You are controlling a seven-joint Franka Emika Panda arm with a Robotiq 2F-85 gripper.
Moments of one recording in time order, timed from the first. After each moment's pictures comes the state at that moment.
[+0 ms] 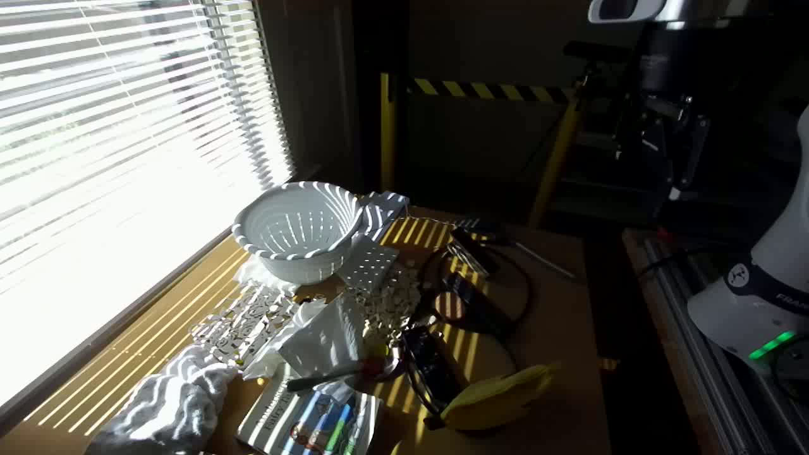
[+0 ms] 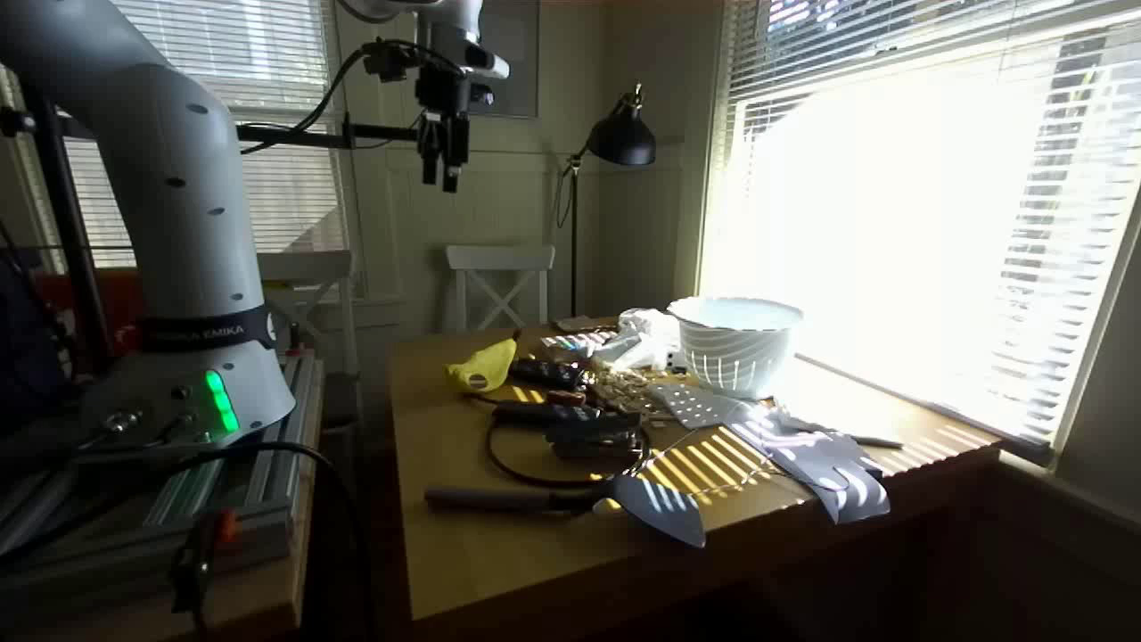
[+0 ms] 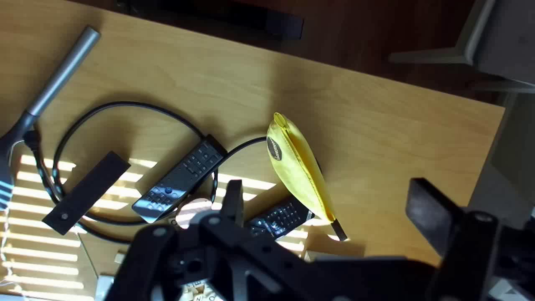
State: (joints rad) arm 0.17 -0.70 0.07 -2.67 0.17 1.90 0.01
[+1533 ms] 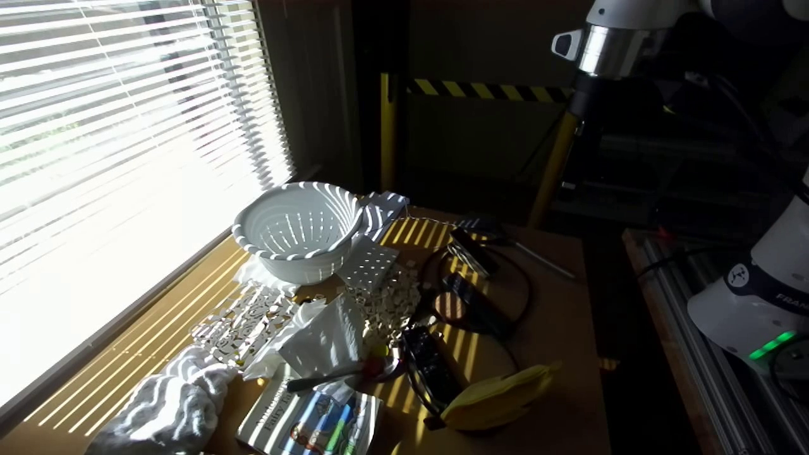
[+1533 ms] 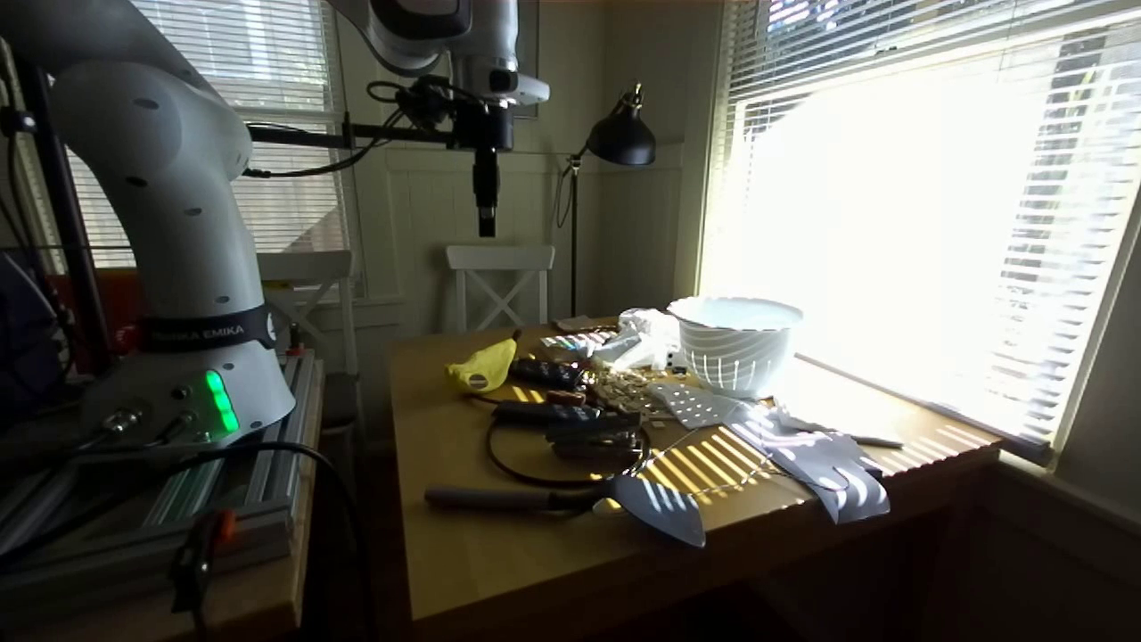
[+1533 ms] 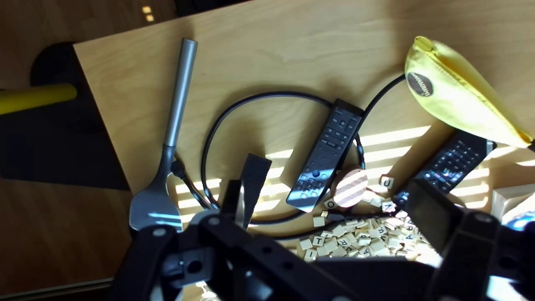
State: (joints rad) arm -0.11 -0.59 0.08 -2.77 -0.02 2.17 0.24
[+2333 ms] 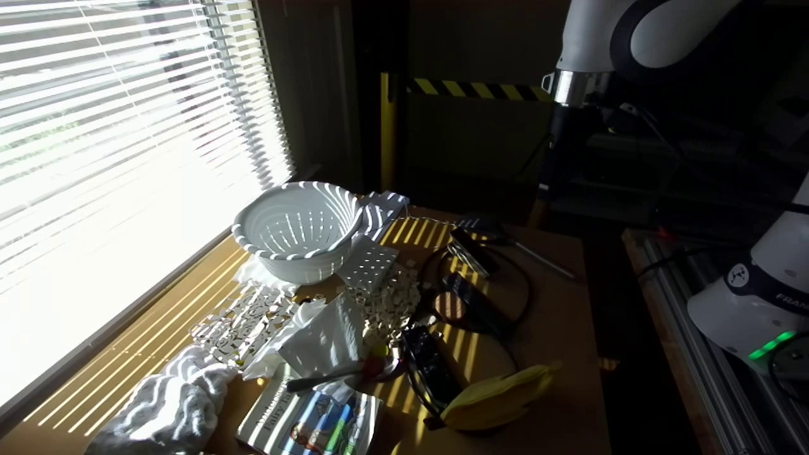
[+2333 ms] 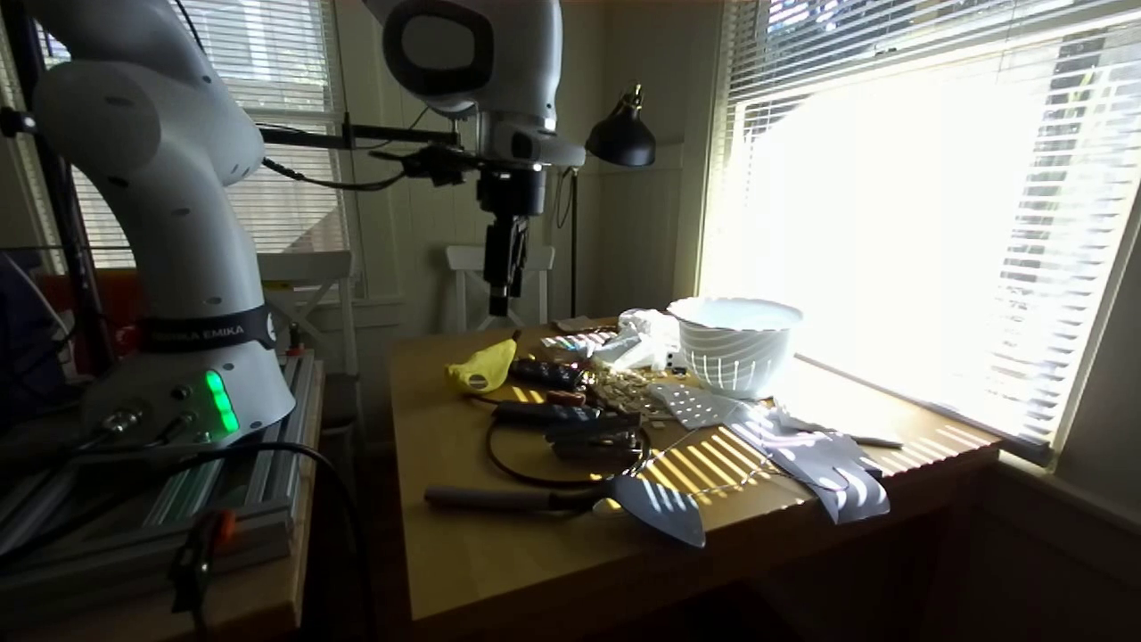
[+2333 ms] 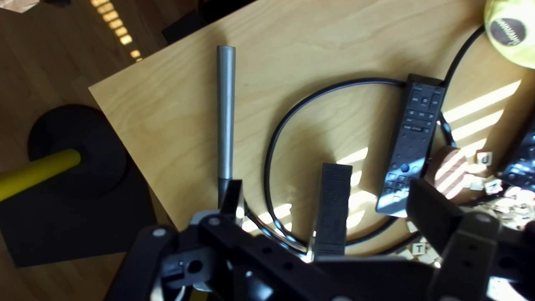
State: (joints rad) arm -0.26 -0.32 -0.15 -2.77 -0.03 2.38 0.13
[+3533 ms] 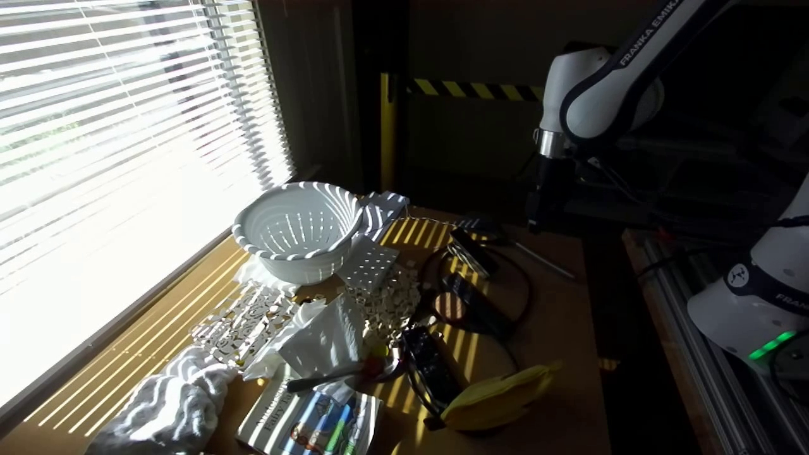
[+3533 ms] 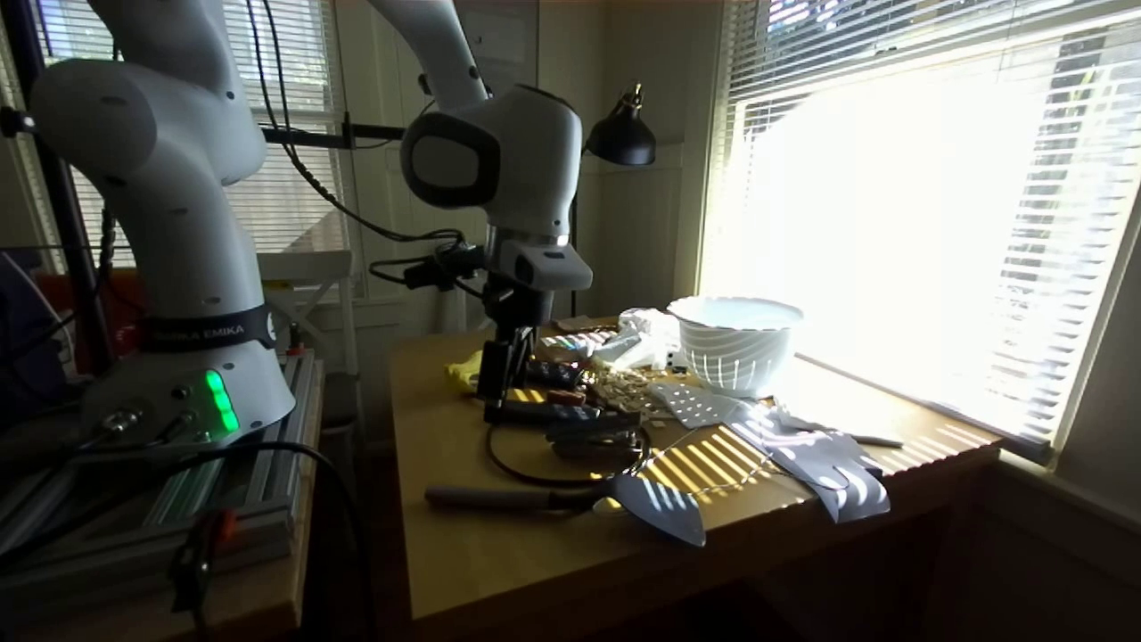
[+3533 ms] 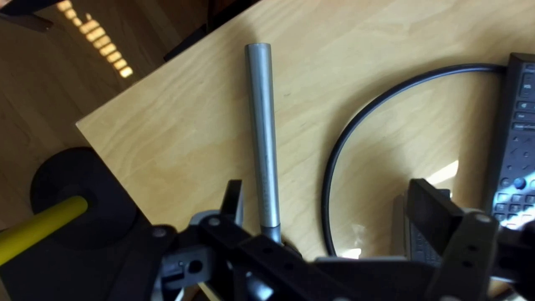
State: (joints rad) arm -0.28 0.07 -0.23 -2.74 0.11 2.66 0.01
